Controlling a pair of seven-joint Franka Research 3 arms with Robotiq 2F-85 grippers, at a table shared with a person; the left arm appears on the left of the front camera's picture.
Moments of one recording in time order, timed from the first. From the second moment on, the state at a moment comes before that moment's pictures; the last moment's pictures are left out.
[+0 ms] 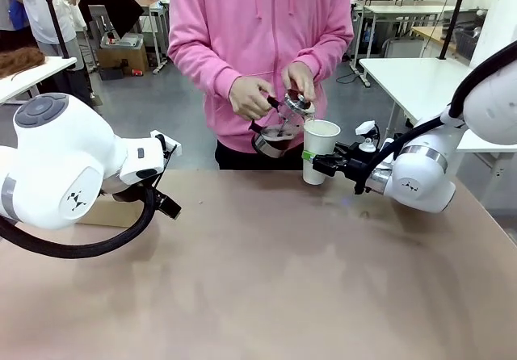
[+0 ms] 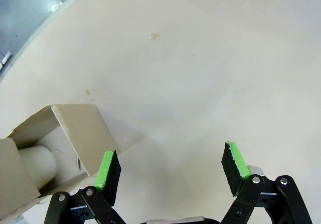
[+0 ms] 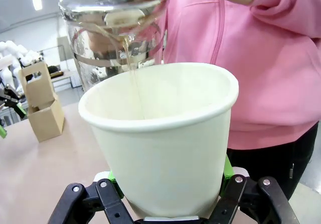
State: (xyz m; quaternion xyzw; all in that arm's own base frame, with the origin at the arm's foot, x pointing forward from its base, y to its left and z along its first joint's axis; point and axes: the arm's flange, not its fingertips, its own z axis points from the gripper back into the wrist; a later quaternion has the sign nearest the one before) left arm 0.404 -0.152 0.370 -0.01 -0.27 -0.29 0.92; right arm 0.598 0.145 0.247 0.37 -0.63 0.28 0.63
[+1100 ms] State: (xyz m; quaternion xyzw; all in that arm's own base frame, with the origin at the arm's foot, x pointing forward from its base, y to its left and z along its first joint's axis) left arm 0.404 -0.152 0.370 -0.01 -0.27 -0.29 0.92; right arm 0.598 0.145 0.247 0.37 -0.63 0.28 0.63
